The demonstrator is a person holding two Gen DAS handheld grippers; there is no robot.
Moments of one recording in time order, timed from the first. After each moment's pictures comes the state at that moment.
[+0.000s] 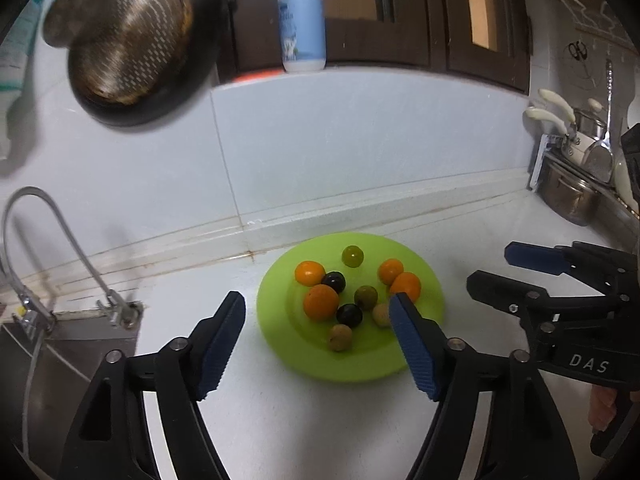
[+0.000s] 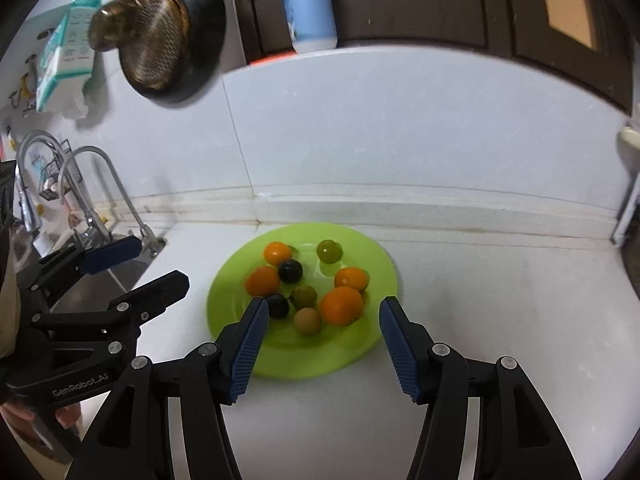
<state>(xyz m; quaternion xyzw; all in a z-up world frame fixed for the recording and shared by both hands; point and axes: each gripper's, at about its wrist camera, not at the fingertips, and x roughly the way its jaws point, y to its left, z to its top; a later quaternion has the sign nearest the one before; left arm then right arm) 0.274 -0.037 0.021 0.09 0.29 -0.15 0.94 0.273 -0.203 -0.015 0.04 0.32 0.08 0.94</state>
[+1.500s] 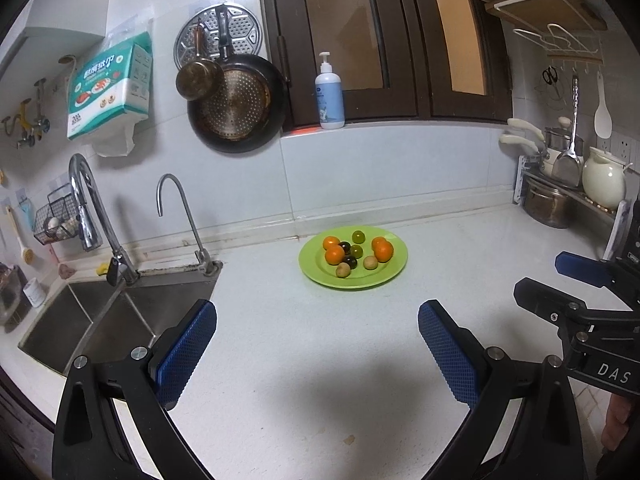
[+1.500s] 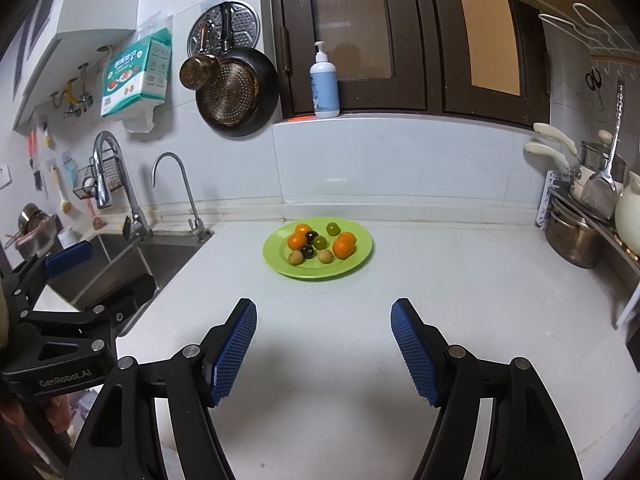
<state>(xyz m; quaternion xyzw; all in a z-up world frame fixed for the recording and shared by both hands) 0.027 -0.017 0.058 0.08 0.22 -0.06 0.97 0.018 -0.197 0.030 0.03 0.26 0.05 0.97</state>
